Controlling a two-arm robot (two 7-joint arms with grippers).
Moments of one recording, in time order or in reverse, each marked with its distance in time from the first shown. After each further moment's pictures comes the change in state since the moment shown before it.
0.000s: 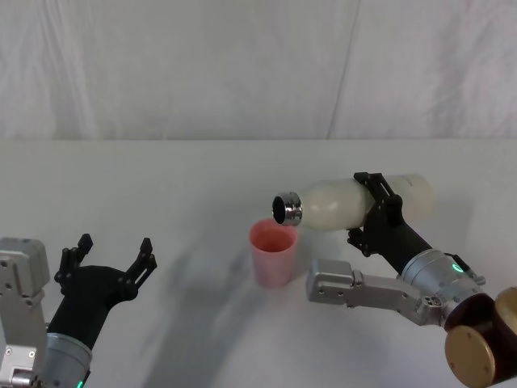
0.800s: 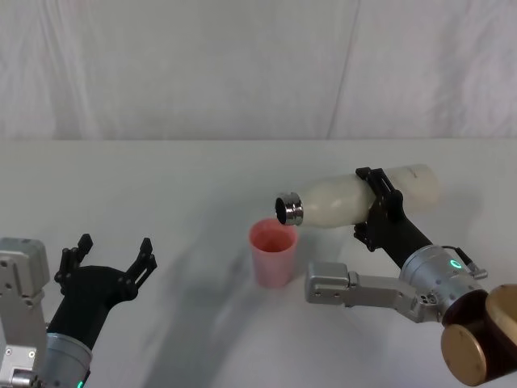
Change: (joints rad) left arm 0.000 0.000 0.000 0.000 0.000 0.000 0.000; right arm 0.025 0.006 -0.027 0.020 -0.086 0.040 -0.019
